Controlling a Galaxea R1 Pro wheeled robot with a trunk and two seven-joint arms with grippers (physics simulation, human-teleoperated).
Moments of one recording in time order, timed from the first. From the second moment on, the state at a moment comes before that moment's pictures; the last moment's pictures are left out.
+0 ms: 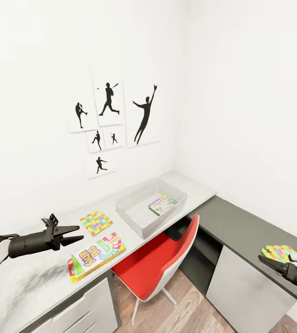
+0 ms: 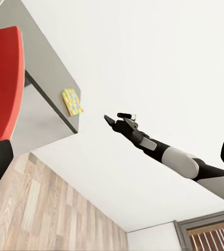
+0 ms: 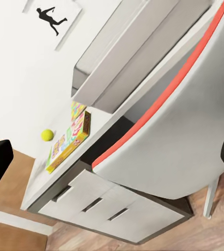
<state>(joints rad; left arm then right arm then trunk) -0.53 0.62 -0.24 -1.10 1.04 1.02 -1.09 -0.75 -0.66 -0.07 0.00 -0.39 0.19 1.55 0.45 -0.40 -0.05</state>
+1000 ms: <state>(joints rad) -0.53 0.62 -0.24 -1.10 1.04 1.00 -1.08 -0.75 -0.64 -0.07 0.00 -0.39 0.20 1.55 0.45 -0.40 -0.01</state>
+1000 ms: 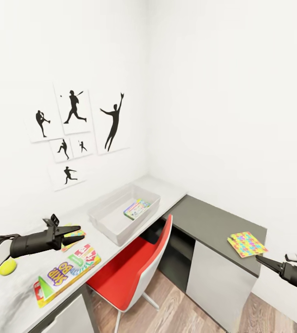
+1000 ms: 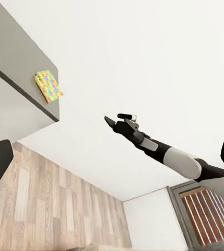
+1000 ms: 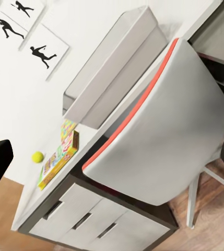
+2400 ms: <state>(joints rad) -0.55 0.23 -0.24 -1.10 0.81 0.93 -0.62 -0.75 -0.63 -0.07 0.00 -0.38 0.19 1.53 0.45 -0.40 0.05</state>
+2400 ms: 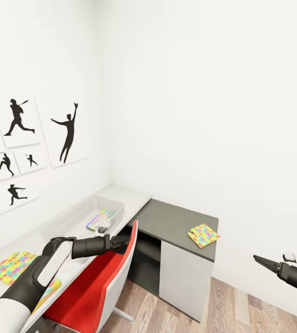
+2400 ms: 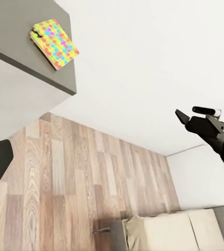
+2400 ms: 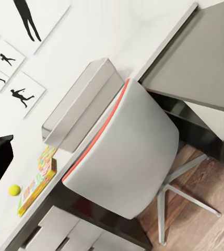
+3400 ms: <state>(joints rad) -0.55 0.24 -0.23 -1.10 0.81 0.91 -0.63 -0.75 -0.63 -0.07 0.00 -0.39 0.19 1.53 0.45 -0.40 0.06</state>
